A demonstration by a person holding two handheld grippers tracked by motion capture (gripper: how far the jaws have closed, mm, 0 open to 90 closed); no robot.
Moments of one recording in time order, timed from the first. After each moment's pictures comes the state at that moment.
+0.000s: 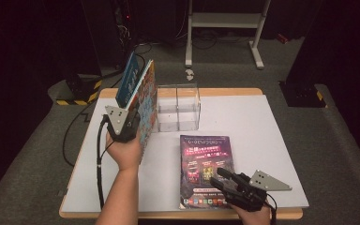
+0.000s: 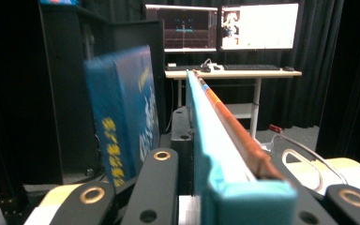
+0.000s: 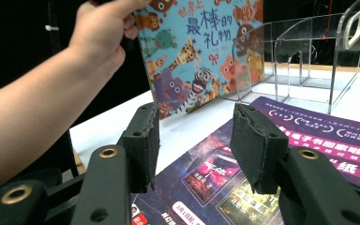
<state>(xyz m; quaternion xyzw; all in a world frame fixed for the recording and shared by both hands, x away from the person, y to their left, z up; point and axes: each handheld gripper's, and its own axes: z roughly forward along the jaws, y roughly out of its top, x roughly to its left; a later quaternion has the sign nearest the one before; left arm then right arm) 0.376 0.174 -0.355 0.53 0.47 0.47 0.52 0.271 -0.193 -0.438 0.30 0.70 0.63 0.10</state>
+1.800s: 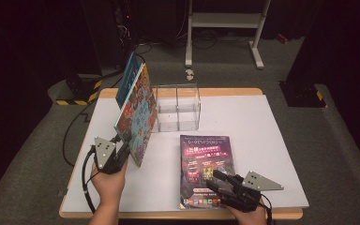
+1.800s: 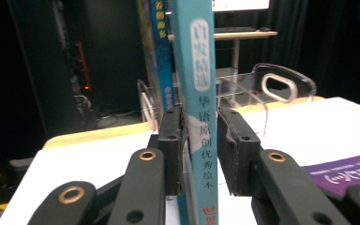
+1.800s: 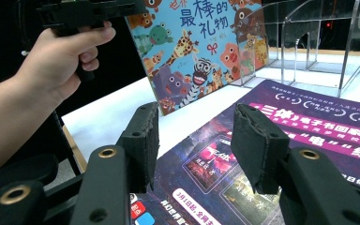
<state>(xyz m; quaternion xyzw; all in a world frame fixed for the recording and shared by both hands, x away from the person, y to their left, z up) 0.315 0.211 -0.406 0.60 0.46 0.43 0.49 0.273 -0.183 -0.449 0.30 0.72 0.61 0.10</state>
